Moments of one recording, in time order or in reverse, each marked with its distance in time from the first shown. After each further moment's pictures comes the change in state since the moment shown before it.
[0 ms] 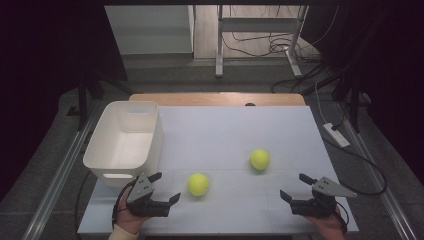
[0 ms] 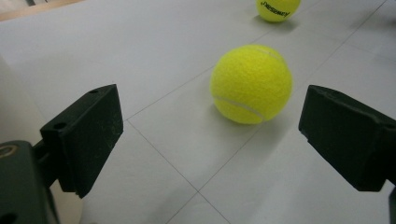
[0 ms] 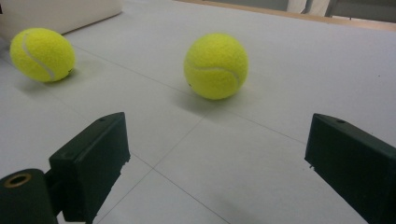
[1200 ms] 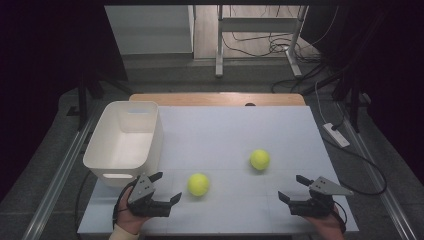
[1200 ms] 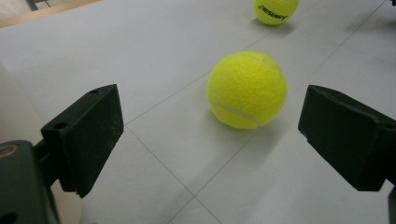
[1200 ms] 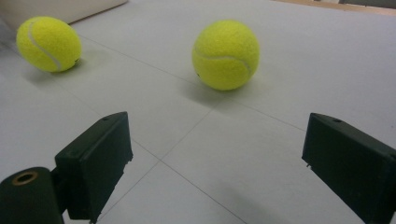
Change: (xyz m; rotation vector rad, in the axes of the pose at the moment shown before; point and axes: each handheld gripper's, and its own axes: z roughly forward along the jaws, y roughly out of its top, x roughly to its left) left arm -0.005 0.005 -0.001 0.000 0.006 0.011; right arm 0.001 -0.001 0.004 0.039 0.032 0.004
